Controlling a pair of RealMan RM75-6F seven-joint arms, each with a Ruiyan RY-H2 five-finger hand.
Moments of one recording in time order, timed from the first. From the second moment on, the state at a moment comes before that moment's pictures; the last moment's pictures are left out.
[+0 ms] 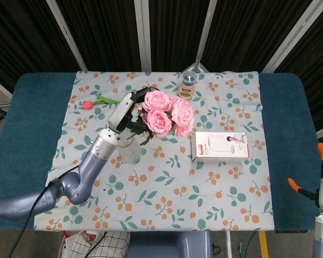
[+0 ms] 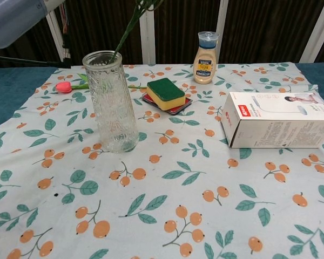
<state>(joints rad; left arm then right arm) -0.93 -1.60 -0.50 -1.43 1.41 1.09 -0.84 0.03 -1.32 0.22 -1.41 -1.35 1.56 0.29</state>
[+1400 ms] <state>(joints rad) -0.83 -1.59 -0.36 -1.32 1.44 1.21 -1.10 0.02 -1.35 0.25 -1.40 -1.35 1.60 0.32</state>
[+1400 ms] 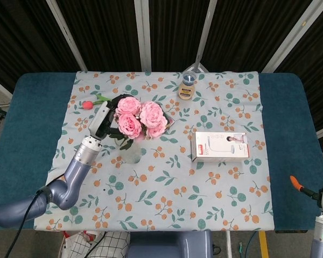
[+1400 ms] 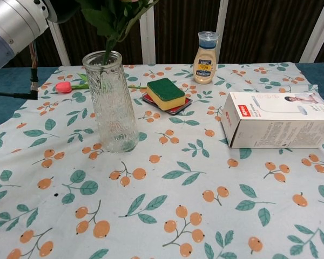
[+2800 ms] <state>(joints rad) -0.65 -1.13 -0.13 -1.54 1.55 1.17 -1.11 0.02 -1.36 0.22 -1.47 -1.41 1.63 0.32</state>
